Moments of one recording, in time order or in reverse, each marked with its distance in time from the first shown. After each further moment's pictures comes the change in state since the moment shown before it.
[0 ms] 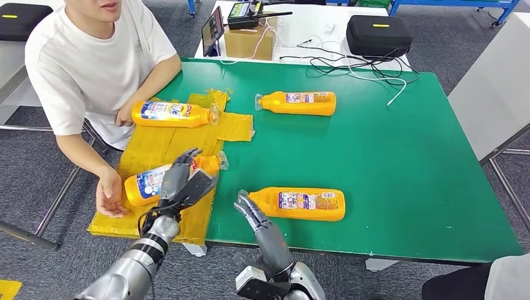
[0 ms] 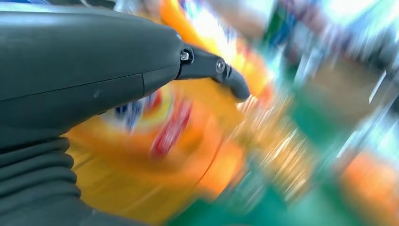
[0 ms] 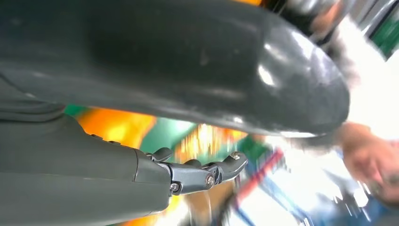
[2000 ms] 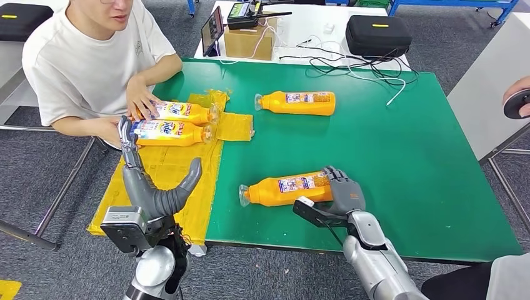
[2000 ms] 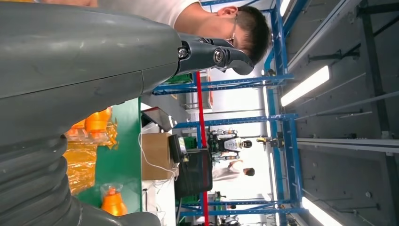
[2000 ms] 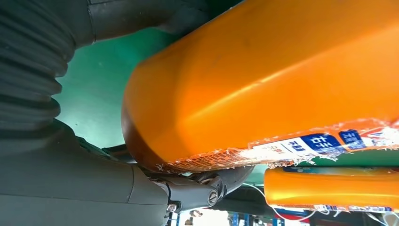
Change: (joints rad) left arm 0.385 -0.055 -0.349 -0.999 0.404 0.134 -0.011; right arm -0.355 -0.172 -0.354 0.428 0.627 0.120 0.530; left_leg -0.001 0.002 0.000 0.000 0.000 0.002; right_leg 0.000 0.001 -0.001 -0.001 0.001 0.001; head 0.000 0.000
